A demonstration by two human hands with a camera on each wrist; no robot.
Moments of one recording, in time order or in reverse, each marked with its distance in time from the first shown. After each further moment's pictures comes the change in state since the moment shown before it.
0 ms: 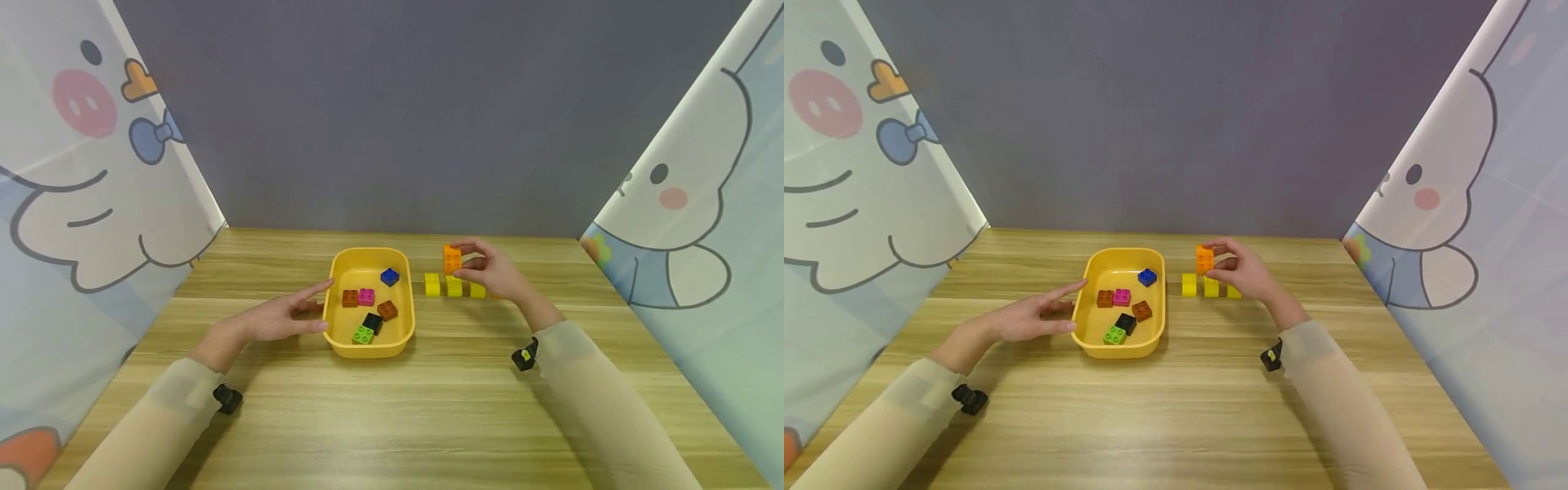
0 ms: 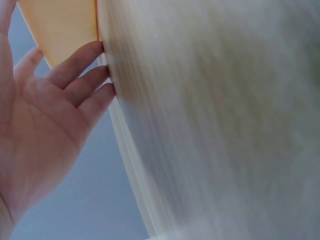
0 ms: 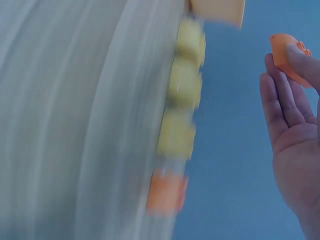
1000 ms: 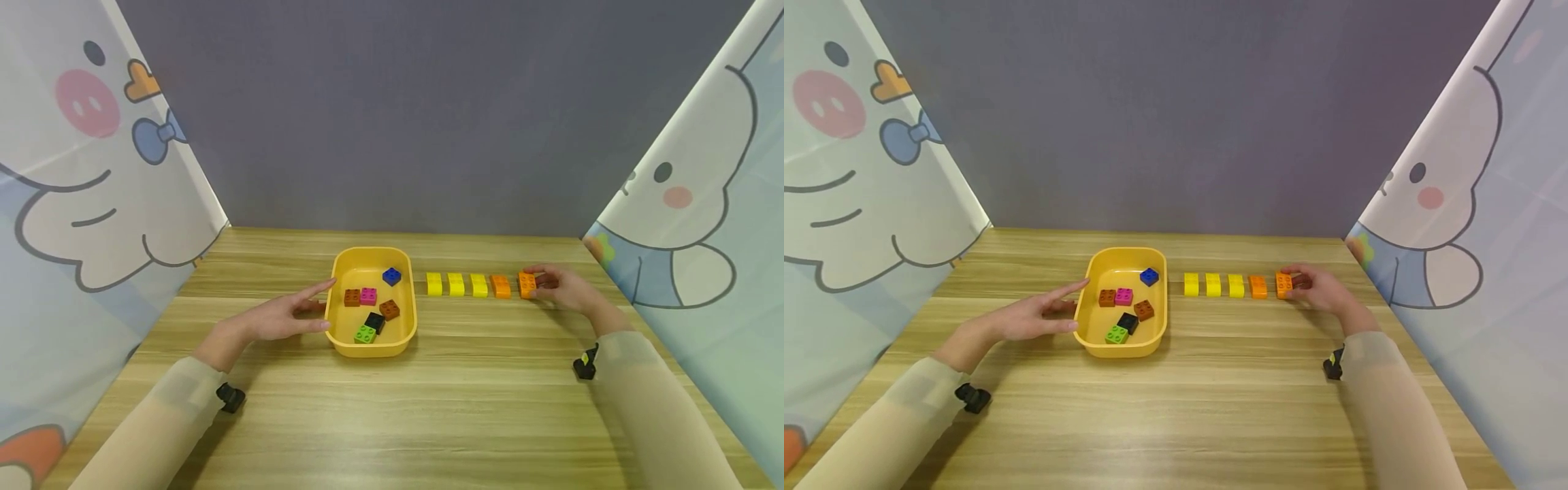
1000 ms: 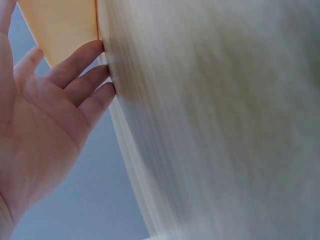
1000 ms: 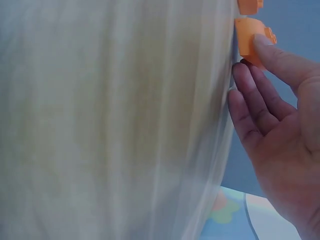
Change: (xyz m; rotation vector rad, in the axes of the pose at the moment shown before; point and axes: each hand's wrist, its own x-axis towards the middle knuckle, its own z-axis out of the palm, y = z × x) left_hand 0.001 -0.001 0.000 0.001 0.001 0.006; right_hand -0.071 0.082 -0.105 -0.414 -0.048 0.205
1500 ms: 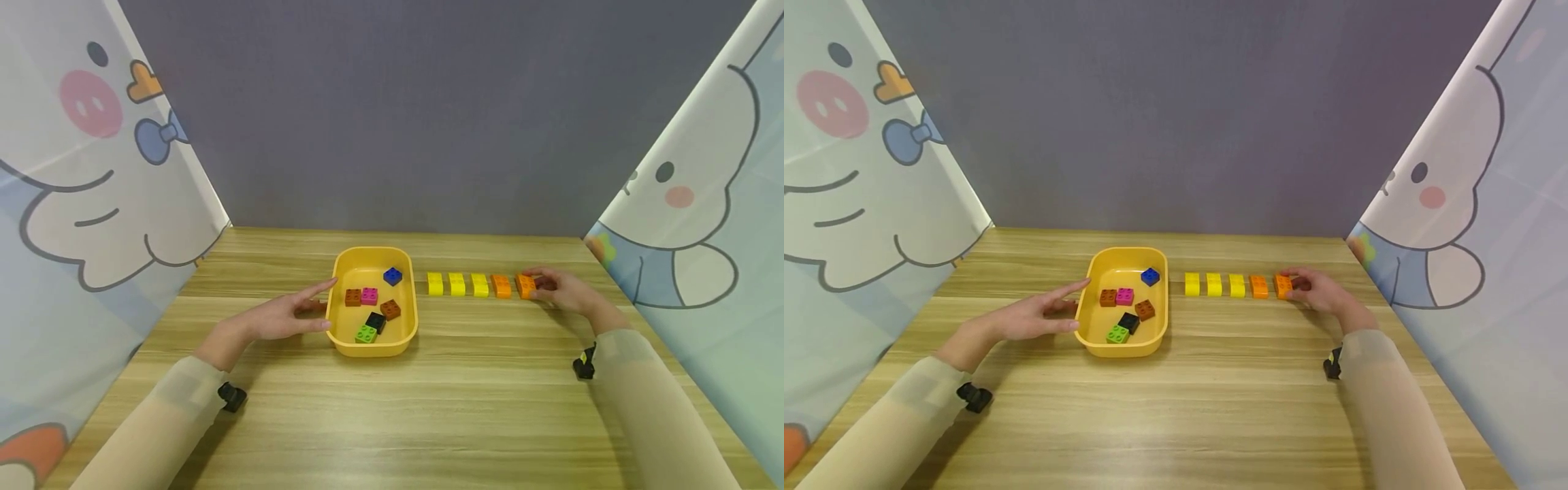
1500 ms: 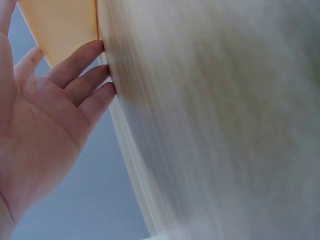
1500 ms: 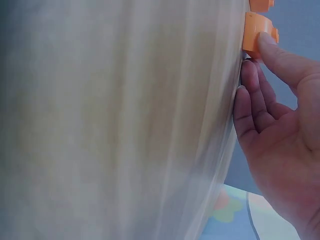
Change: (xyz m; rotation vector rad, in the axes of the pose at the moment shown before) left_hand -0.001 0.001 -0.001 -0.005 0.002 -0.004; right_hand 0.004 0.005 0.003 -0.021 -0.058 0.002
